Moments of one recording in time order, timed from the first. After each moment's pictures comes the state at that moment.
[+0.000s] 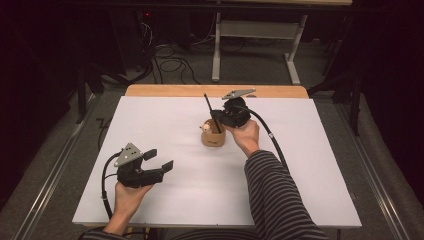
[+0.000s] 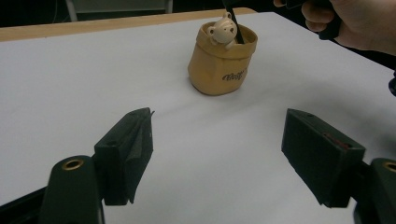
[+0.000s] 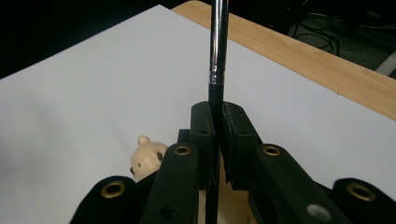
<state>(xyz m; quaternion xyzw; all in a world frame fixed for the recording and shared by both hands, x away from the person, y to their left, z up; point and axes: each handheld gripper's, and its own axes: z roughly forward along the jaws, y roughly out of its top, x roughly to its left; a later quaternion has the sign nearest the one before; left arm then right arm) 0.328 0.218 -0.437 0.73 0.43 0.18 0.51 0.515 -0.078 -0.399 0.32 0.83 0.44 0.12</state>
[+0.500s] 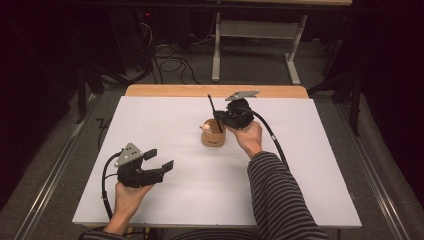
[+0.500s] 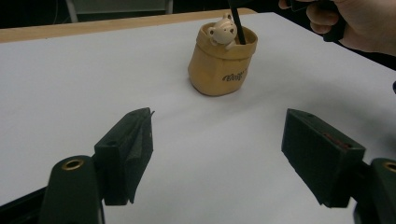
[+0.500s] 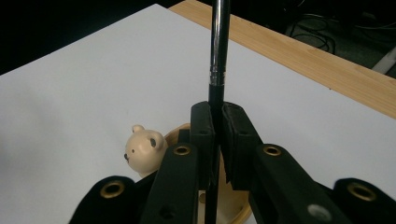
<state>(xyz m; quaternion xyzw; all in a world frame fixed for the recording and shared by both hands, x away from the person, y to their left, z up) 0.328 0.218 -0.437 0.72 0.43 0.18 0.51 0.511 -0.086 -0.400 0.32 0.83 0.44 0.13</state>
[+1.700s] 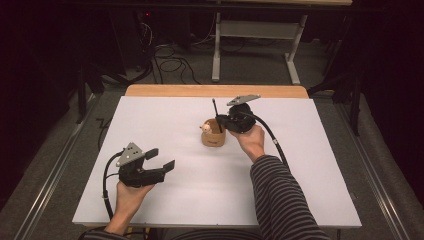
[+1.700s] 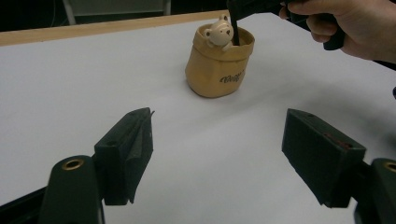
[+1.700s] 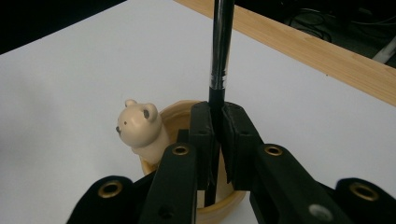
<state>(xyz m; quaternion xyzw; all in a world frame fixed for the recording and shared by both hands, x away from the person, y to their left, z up) 0.330 0.214 -0.436 0.73 0.42 0.18 0.51 0.506 -0.092 -0.410 0.32 0.83 0.43 0.13</state>
